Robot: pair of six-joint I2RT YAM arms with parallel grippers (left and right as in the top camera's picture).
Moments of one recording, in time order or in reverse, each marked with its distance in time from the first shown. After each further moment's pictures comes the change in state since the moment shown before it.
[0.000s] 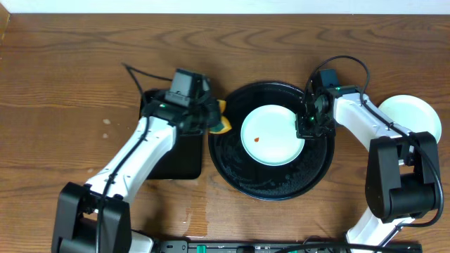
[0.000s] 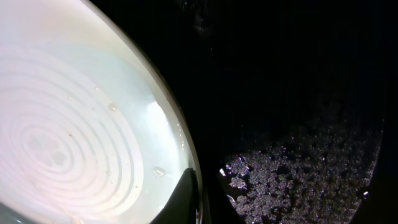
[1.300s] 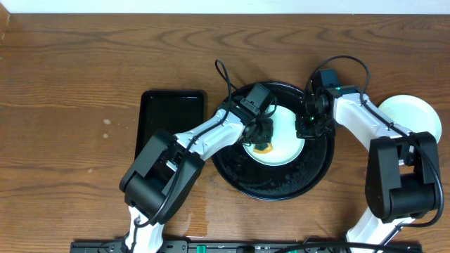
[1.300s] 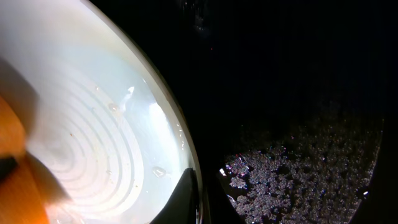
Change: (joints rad) left arm -0.309 0.419 0.192 0.030 -0.095 0.015; right arm 0.000 0.000 0.000 -0.001 0.000 0.000
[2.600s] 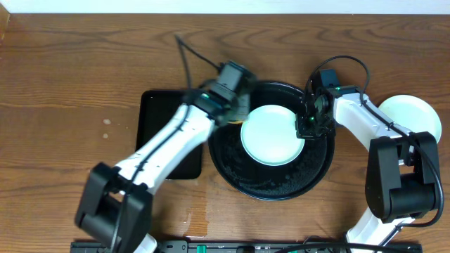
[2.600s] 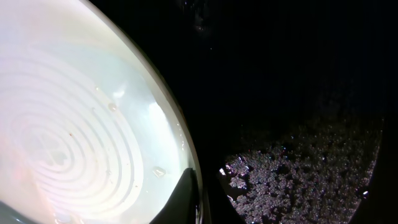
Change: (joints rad) left arm 0.141 -0.294 0.021 -0.163 -0.261 0.111; right arm 0.000 0.000 0.000 -0.006 0.002 0.000
